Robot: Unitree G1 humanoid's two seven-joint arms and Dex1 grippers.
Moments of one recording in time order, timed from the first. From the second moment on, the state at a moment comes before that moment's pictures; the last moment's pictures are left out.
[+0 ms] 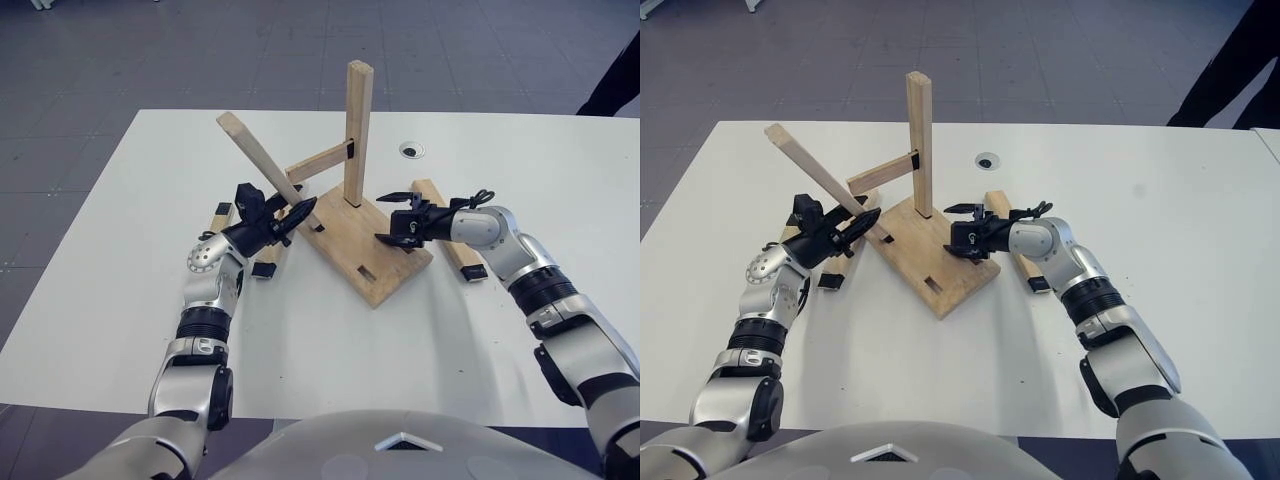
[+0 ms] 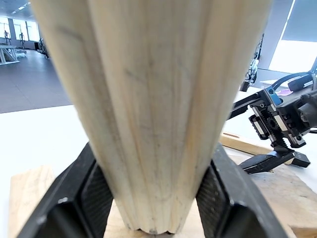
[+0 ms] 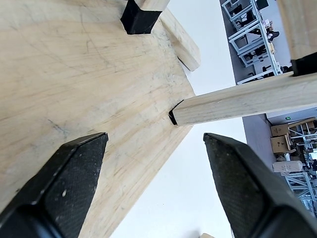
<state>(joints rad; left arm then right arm) -0.34 0.27 0.09 0.62 -0.40 -0.13 -0.98 -0.59 -0.45 0.50 0.60 -0.32 -0.43 0.71</state>
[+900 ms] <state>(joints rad) -0.43 0.35 0.00 0.65 -0.40 0.02 -0.99 -0.58 -0.48 0.50 0.60 -0.32 -0.43 0.70</state>
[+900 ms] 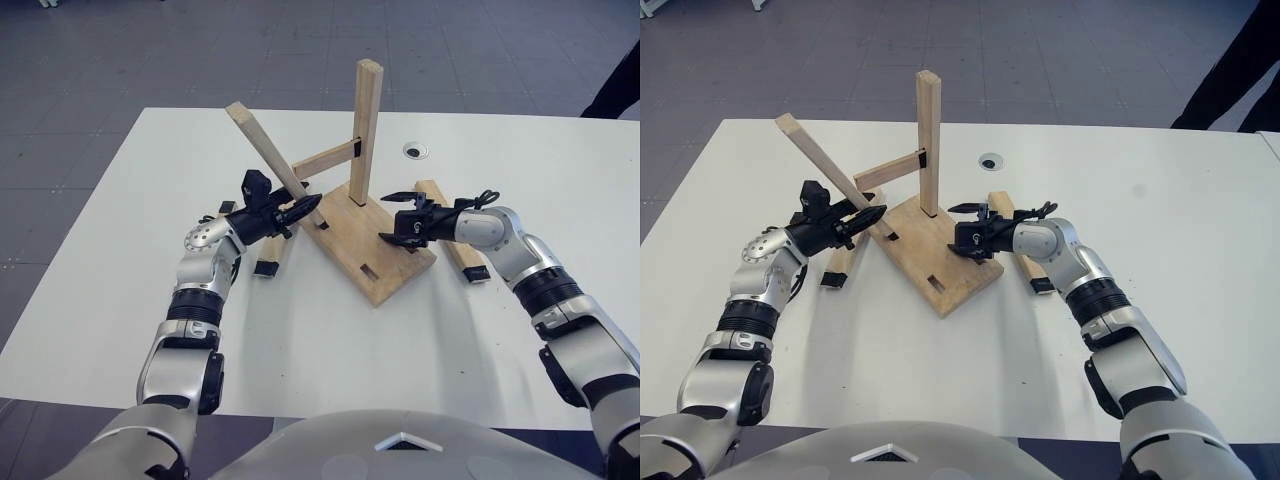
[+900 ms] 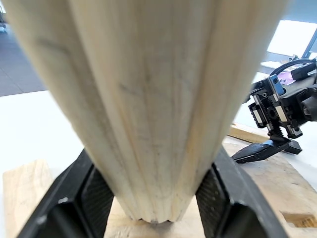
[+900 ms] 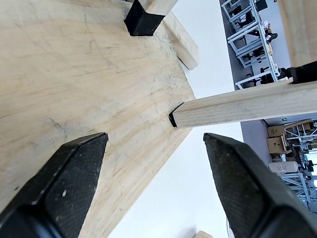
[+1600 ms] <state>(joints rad) -0.66 0.44 -0.17 0.81 -0.38 0.14 -1.05 -0.57 -0.48 0.50 0.59 -0.32 -0.43 0.66</state>
